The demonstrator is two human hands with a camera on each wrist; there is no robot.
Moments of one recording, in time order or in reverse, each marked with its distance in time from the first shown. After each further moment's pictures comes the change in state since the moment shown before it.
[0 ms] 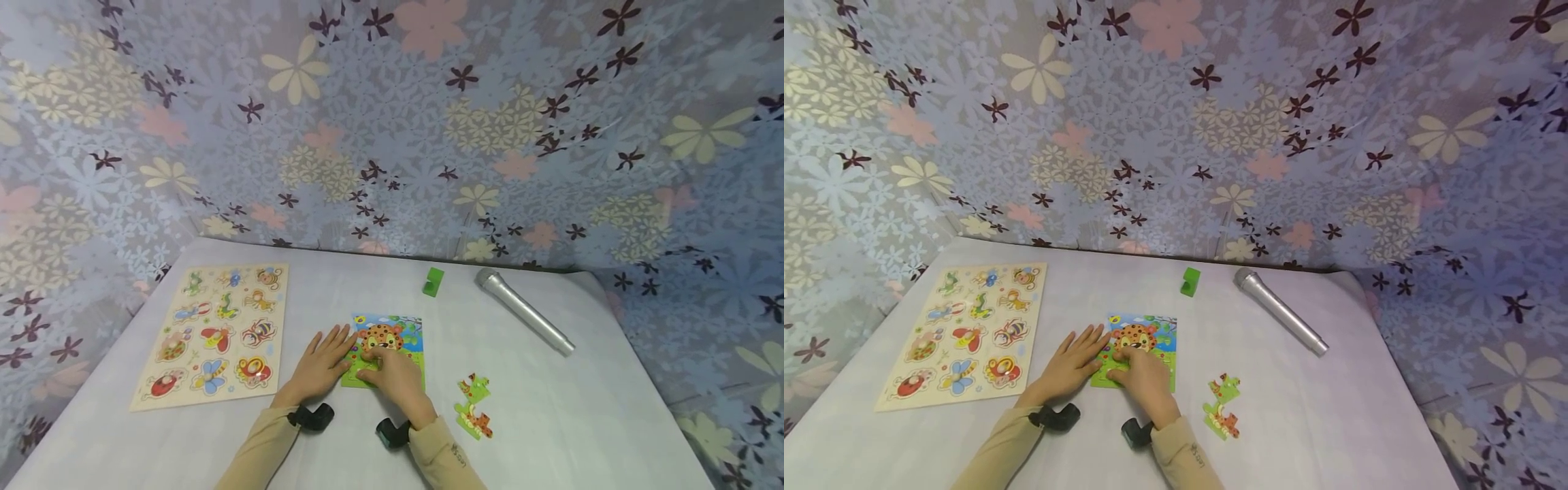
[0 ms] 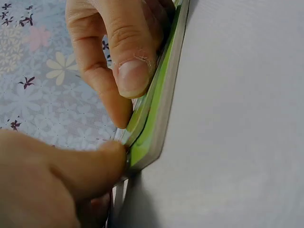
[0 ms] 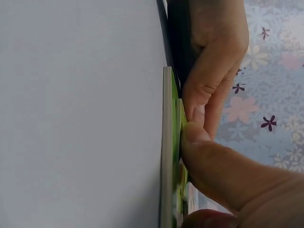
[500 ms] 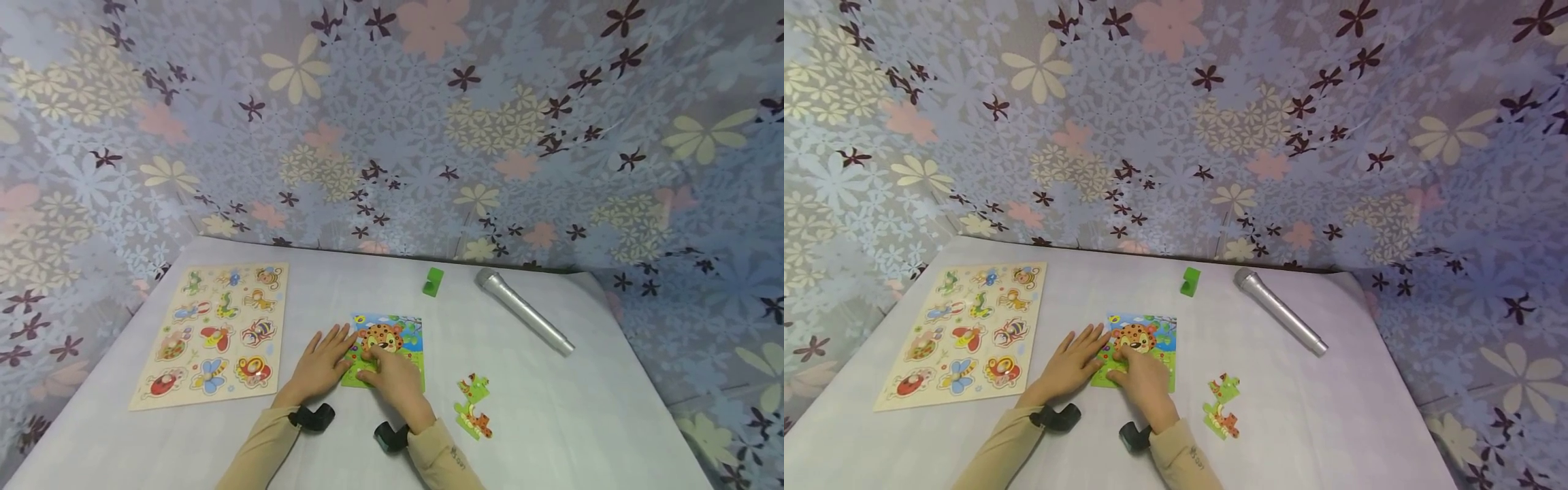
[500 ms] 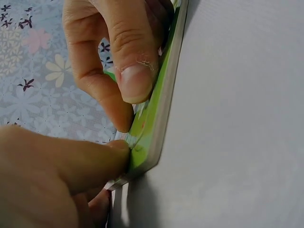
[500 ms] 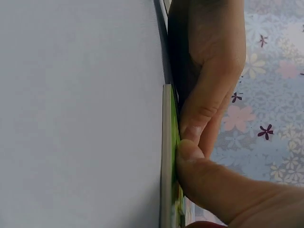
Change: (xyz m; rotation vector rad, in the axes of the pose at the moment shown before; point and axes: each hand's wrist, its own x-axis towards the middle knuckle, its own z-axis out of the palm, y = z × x) left_hand 0.000 0.005 0.000 0.015 0.033 -0.028; right_hand -0.002 -0.001 0.001 -0.063 0.016 -0.036
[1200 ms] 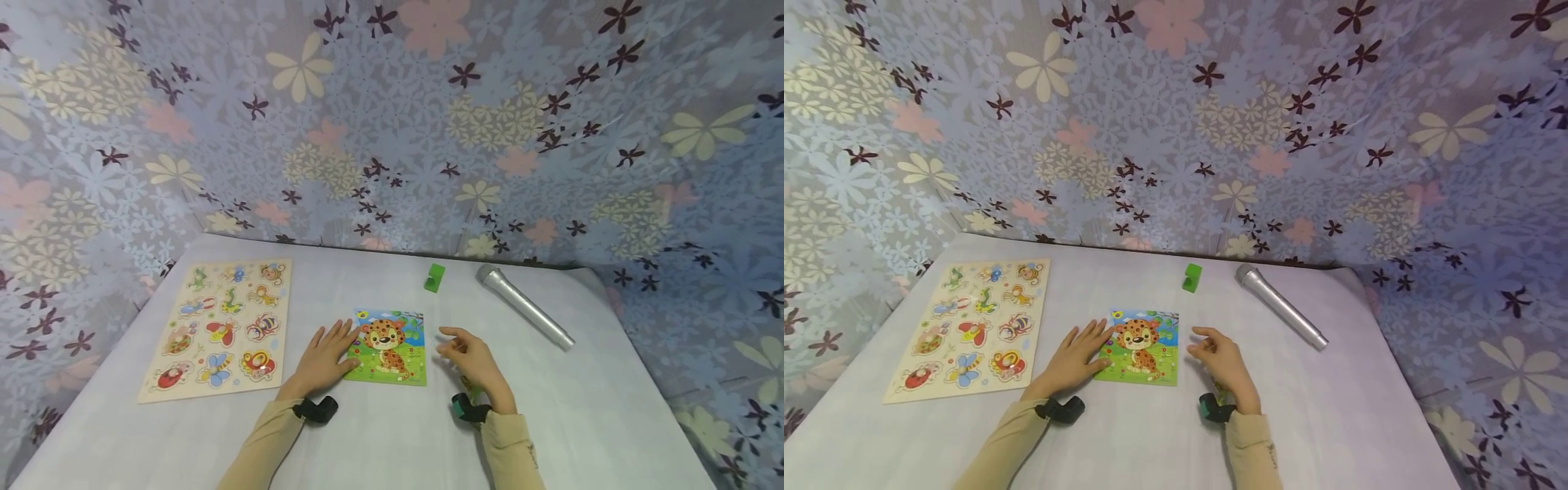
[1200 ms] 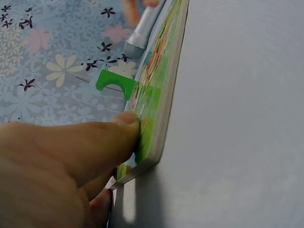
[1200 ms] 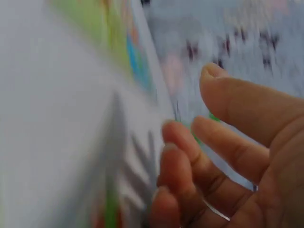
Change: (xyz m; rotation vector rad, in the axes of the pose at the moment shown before) left_hand 0.000 0.003 -0.005 -0.015 -0.053 -0.006; right_hand -0.017 0.111 -0.072 0.411 0.011 0.194
